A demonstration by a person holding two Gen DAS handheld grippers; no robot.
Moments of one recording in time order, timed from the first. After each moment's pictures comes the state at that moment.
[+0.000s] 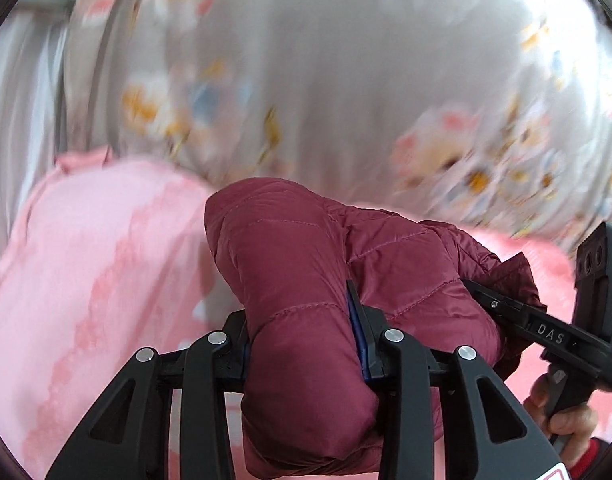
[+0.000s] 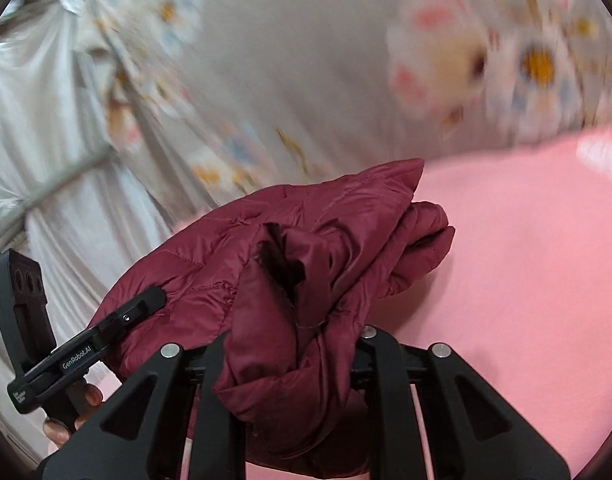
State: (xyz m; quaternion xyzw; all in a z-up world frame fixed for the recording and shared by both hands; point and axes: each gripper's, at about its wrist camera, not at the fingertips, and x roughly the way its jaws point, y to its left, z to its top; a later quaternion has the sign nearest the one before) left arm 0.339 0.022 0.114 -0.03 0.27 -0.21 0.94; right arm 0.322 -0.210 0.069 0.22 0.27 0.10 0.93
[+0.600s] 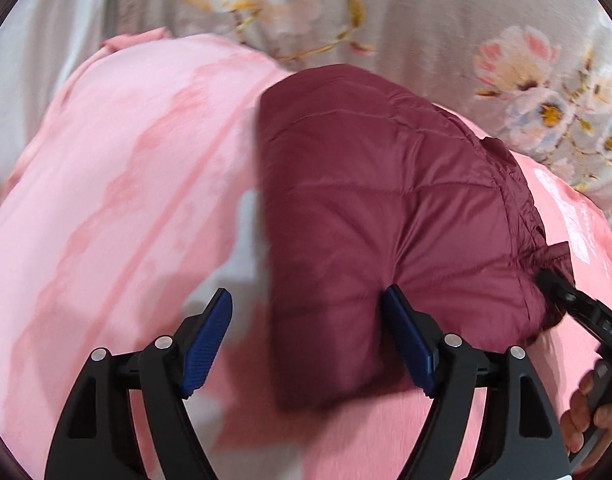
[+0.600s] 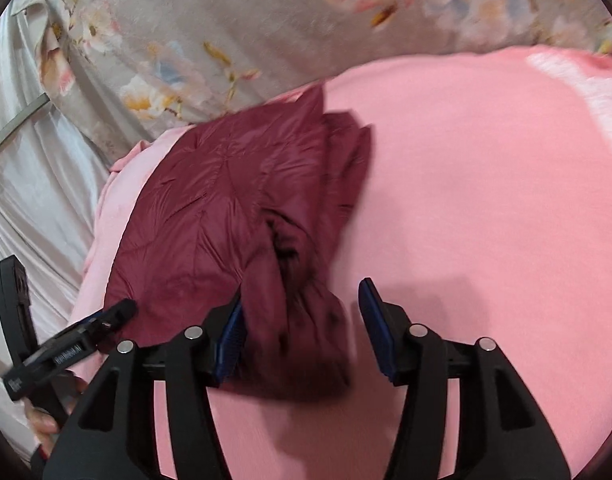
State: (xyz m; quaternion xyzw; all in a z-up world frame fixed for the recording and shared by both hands) left arm 0.323 0.059 0.052 -0.04 0.43 -0.12 0.90; right arm 0.258 -0.219 0.041 0.19 0.34 -0.01 0.92
